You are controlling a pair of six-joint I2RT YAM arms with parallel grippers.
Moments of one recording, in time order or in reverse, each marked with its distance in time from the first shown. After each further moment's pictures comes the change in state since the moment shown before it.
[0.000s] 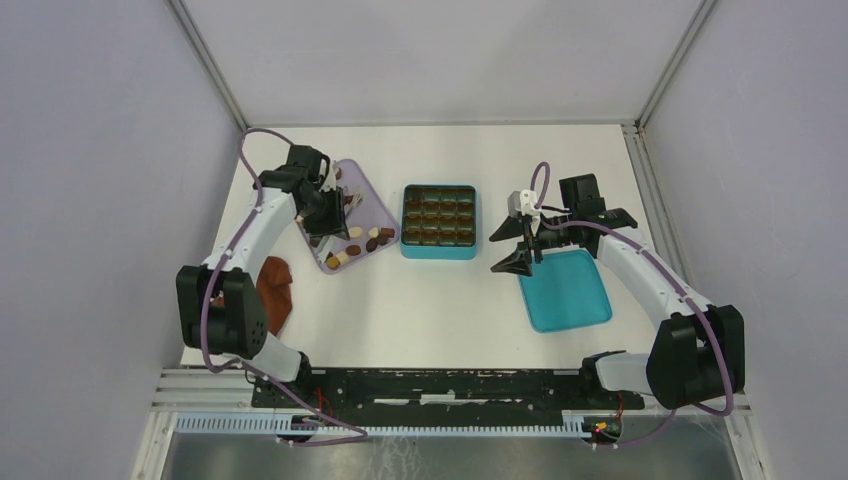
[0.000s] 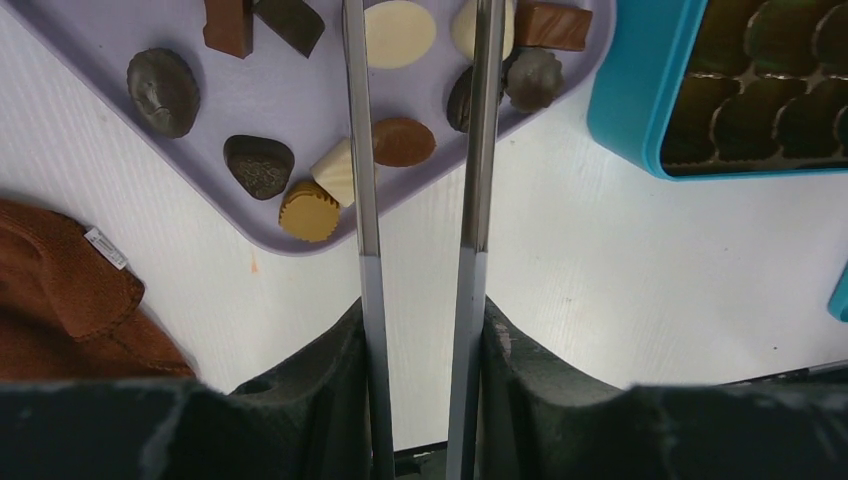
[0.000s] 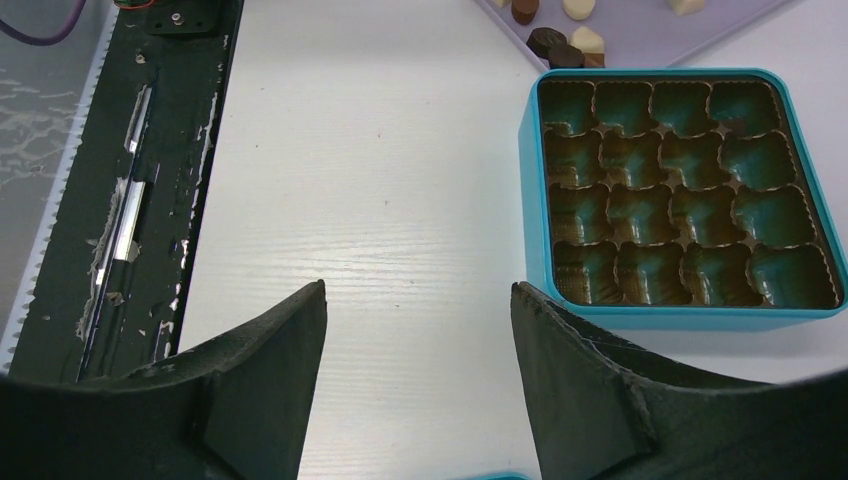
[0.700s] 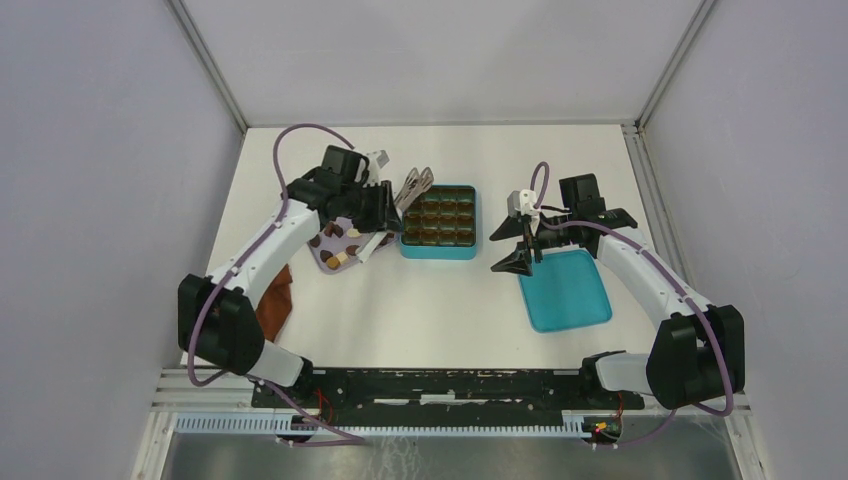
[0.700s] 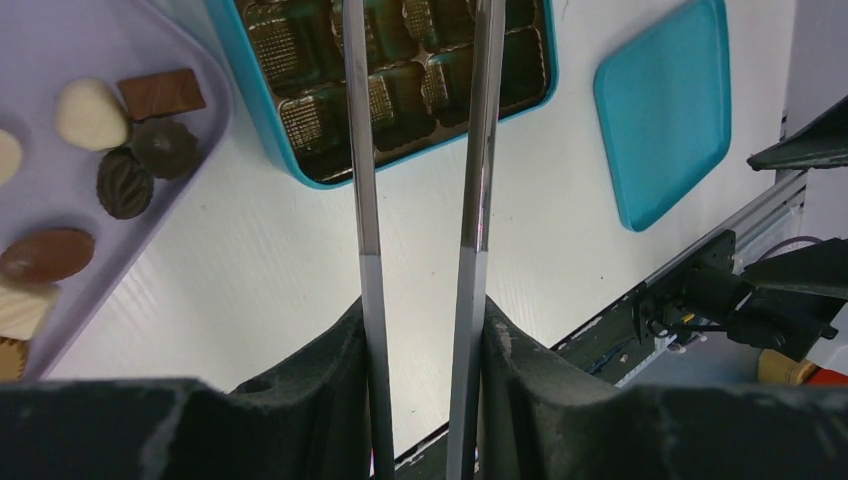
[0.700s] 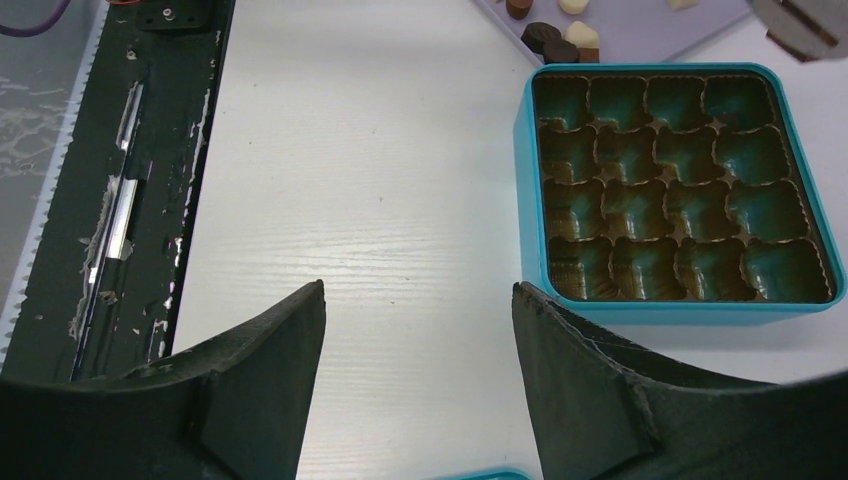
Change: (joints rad) left arm -0.219 -0.098 -0.025 0.218 0.263 -0.130; right arm 0.000 0.000 0.000 0.003 0.010 0.002
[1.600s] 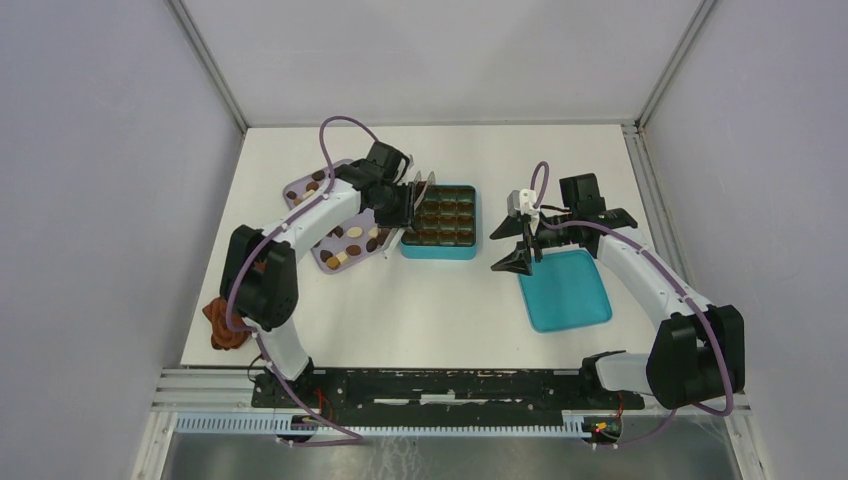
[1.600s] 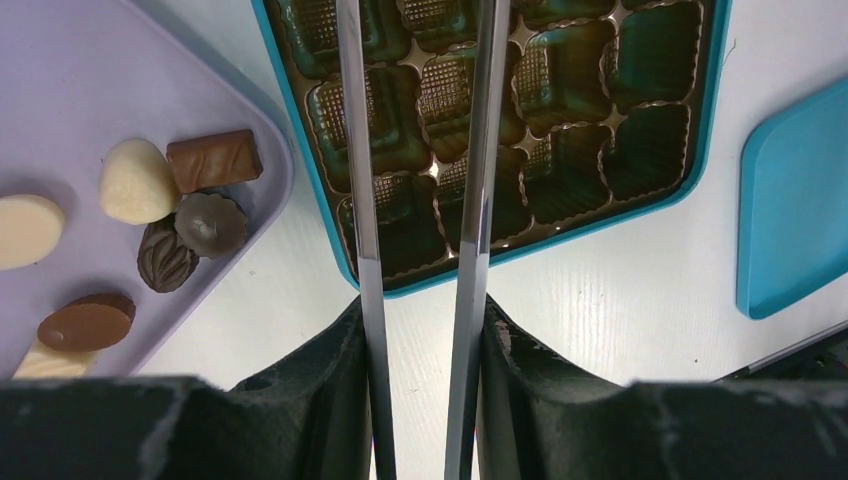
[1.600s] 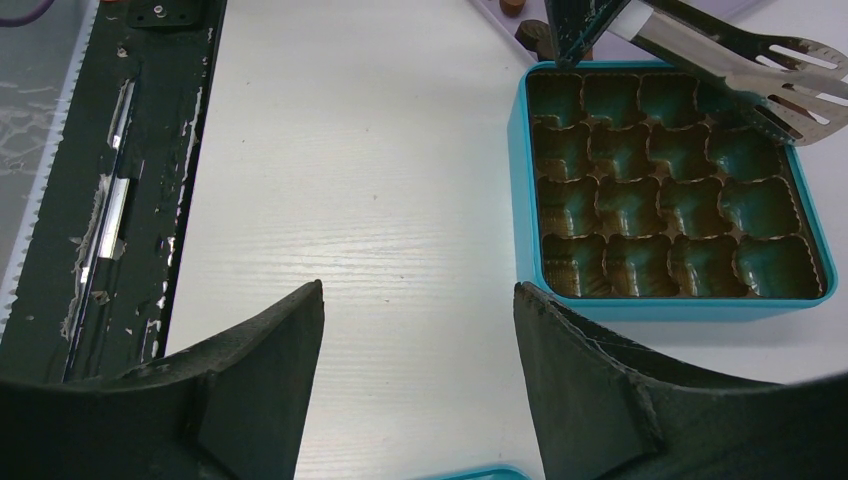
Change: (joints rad) left arm -0.130 0.311 0.172 -0.009 -0.249 -0.029; right arm 0.000 0.000 0.000 0.014 0.013 0.006
